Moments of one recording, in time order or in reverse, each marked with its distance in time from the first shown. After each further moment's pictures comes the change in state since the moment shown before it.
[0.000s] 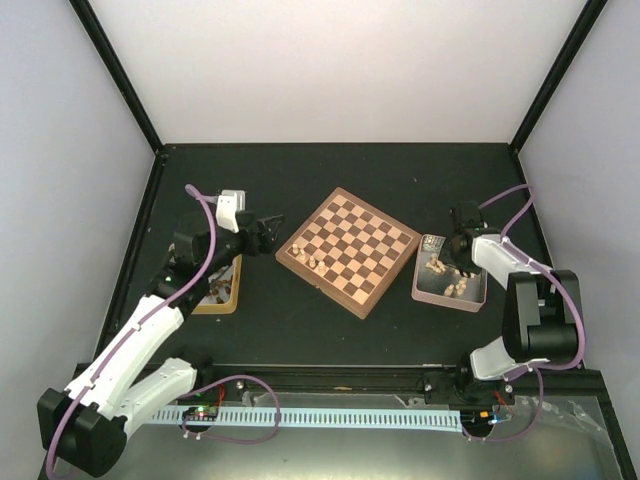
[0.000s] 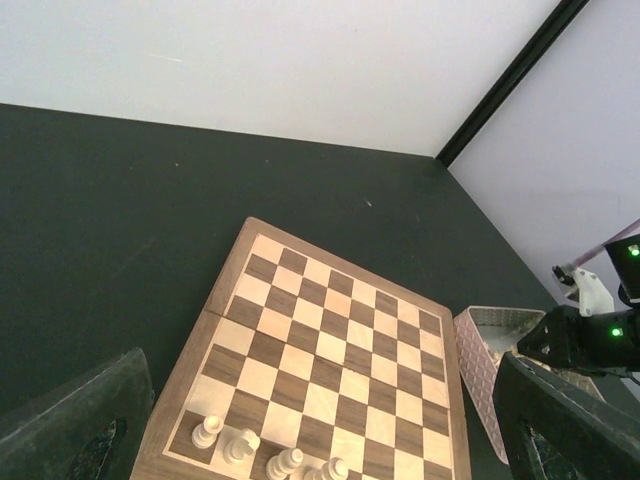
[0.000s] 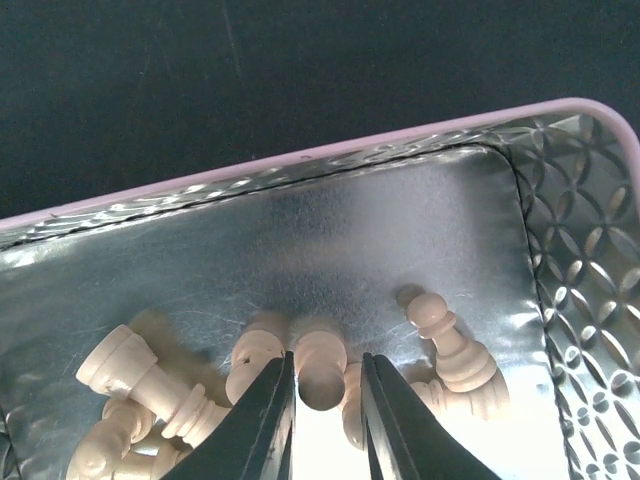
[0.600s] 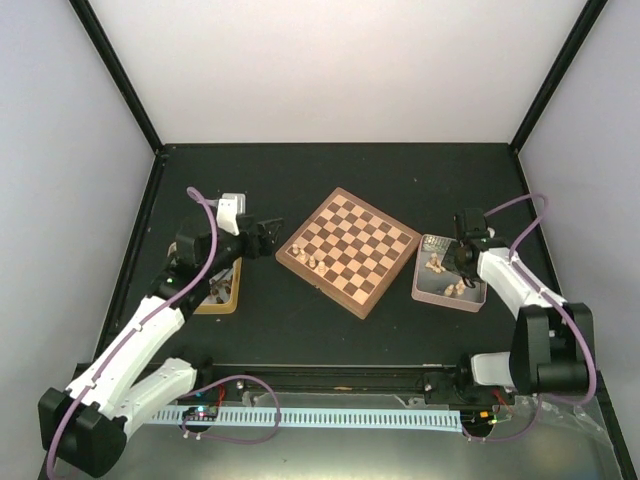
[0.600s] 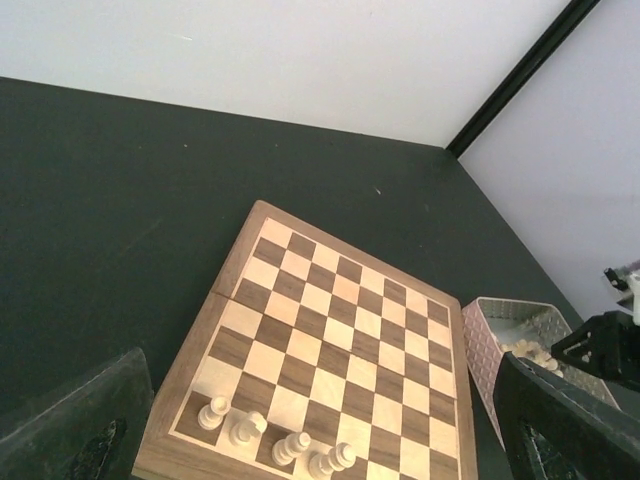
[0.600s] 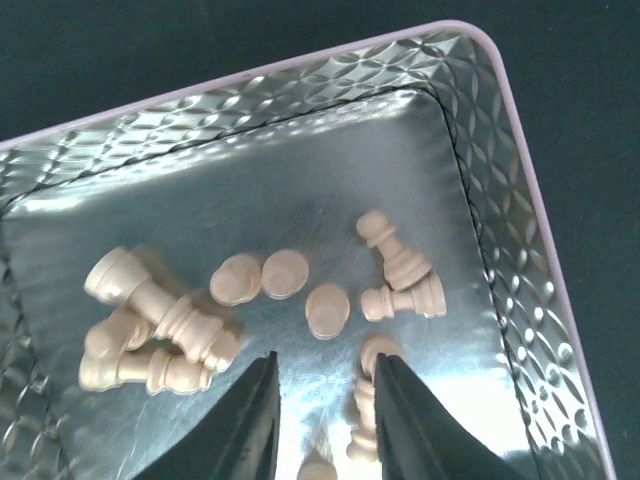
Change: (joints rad) left arm 0.000 -0.024 -0.031 -0.005 -0.011 -0.016; right arm 0.027 -0.202 -0.064 -0.096 0.022 0.063
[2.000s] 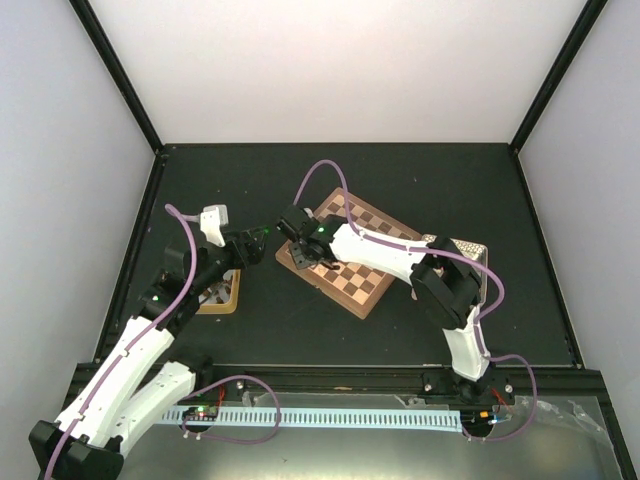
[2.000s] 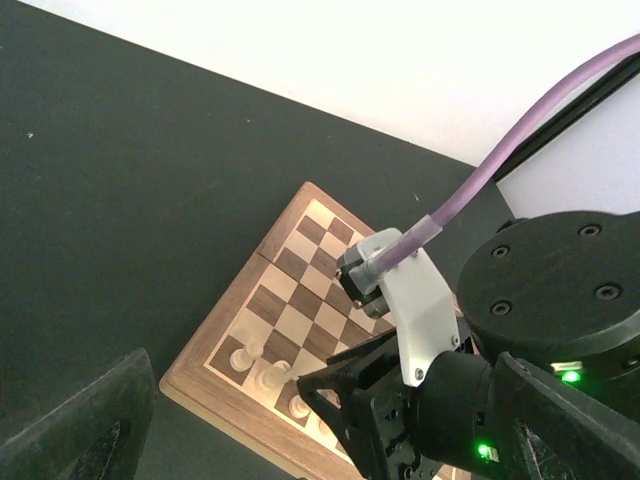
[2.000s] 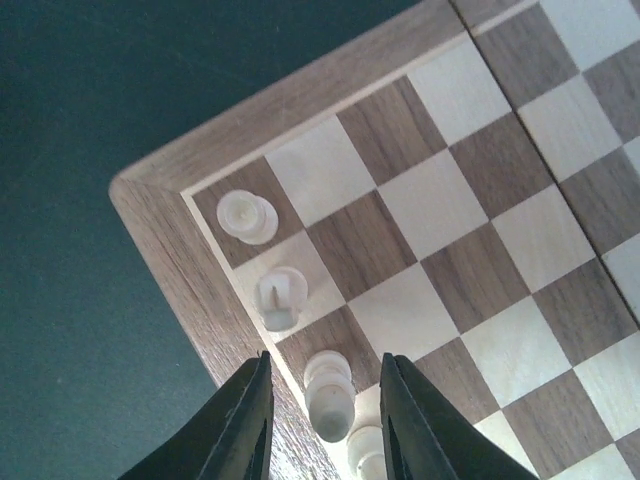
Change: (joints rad) left arm 0.000 -0.142 -0.011 -0.189 -0.111 -0.137; right arm 0.869 0.725 0.837 -0.095 0.026 -0.047
